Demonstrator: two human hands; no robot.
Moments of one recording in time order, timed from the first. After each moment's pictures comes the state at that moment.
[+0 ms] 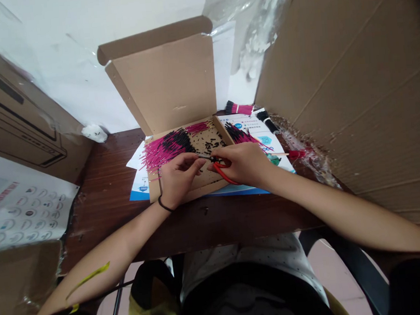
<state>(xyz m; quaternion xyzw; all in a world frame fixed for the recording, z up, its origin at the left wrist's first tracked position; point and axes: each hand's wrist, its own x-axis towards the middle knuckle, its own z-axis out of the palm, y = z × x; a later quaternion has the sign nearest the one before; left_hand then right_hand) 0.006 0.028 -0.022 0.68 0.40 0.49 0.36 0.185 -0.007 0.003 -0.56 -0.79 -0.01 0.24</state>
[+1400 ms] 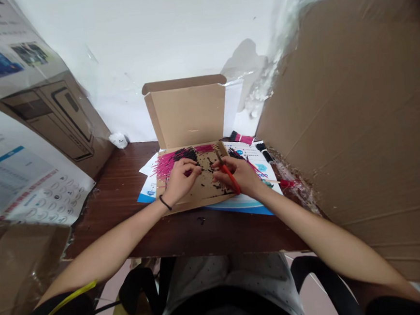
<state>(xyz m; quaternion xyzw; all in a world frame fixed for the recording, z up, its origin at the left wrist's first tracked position) -0.008 0.060 -0.031 0.79 0.41 0.42 0.18 0.187 0.000 0.015 -0.51 -0.63 0.44 0.40</state>
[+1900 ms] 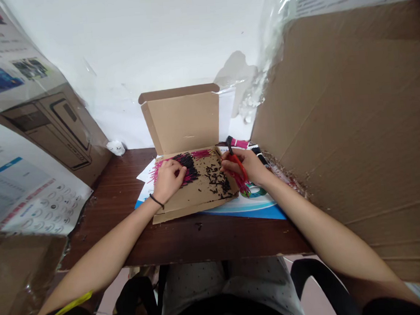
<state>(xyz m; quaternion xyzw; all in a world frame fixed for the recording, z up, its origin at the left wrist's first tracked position) -0.030 0.088 -0.032 0.82 0.45 0.36 0.04 0.224 0.026 0.020 -0.48 -0.65 0.40 0.44</state>
